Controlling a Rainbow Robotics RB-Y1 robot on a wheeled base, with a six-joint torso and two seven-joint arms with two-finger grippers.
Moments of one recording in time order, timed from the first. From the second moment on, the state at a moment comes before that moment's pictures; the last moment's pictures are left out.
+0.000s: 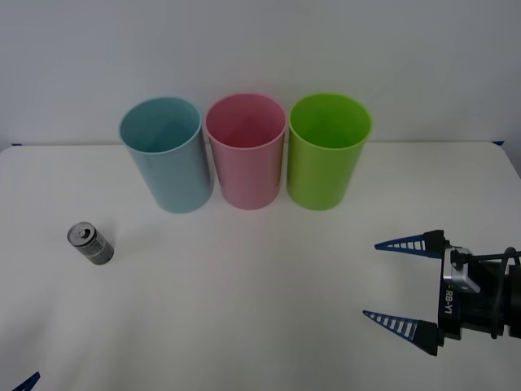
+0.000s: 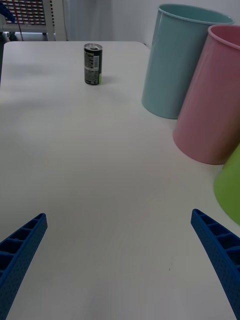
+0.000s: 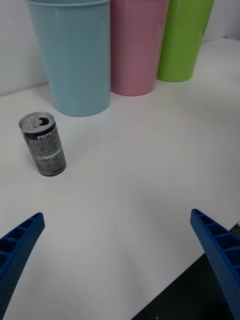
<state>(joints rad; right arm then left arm) 0.14 -0.42 -0.31 -1.93 1.57 -1.44 -0.06 0.69 0.46 0.57 -1.70 -1.04 -1.21 -0.19</state>
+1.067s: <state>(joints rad) 0.14 -0.42 -0.31 -1.93 1.57 -1.44 -0.06 0.71 0.49 0.57 -1.66 -0.94 -1.22 -0.32</state>
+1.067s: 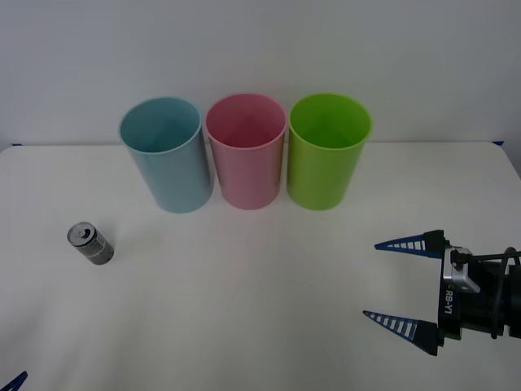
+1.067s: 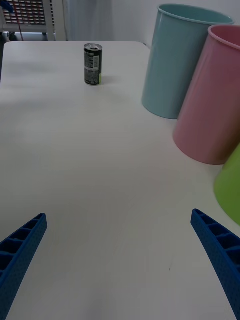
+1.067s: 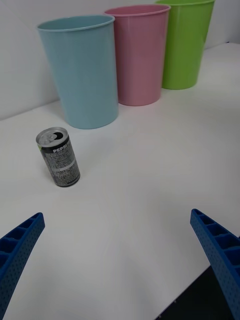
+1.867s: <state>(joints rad) 0.14 -0.42 -0.31 -1.93 1.57 -1.44 -0.06 0.64 0.53 0.55 -1.61 -0.95 -1.08 -0.24</state>
